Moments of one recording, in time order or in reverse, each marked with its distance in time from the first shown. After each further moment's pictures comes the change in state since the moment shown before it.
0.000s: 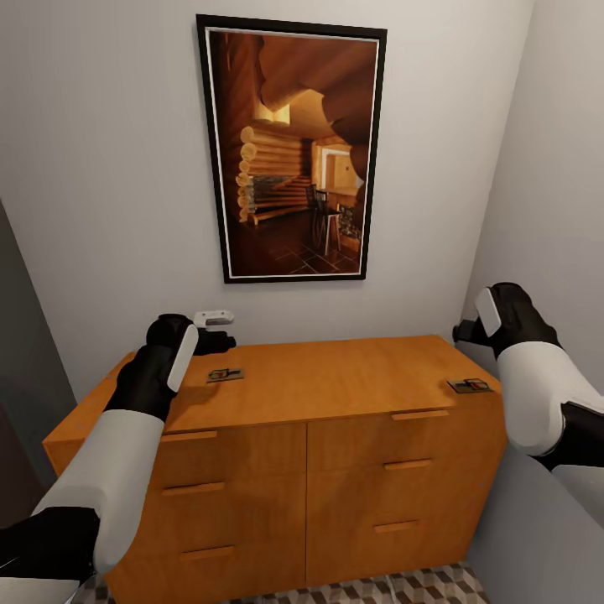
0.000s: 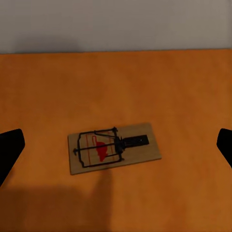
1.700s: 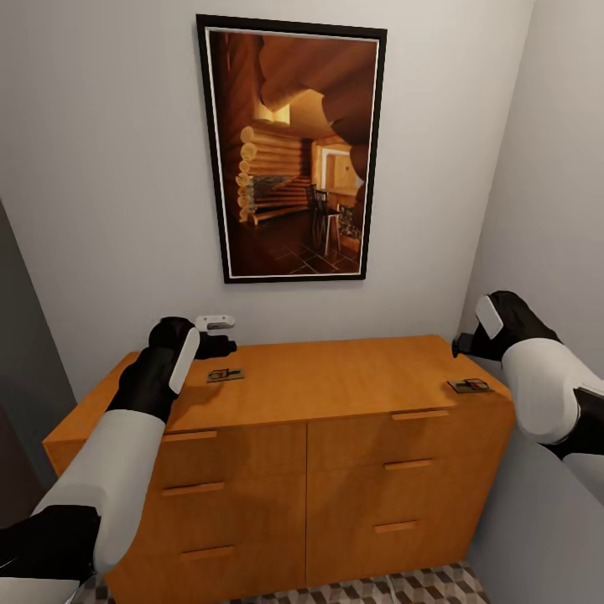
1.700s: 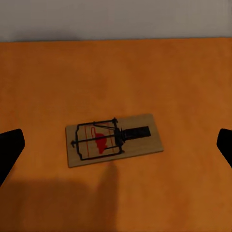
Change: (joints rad) left arm 0.000 0.000 -0.001 0.034 -0.001 -0.004 -0.003; right arm -0.044 -0.038 -0.015 0.184 -0.002 0.001 -0.010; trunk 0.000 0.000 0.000
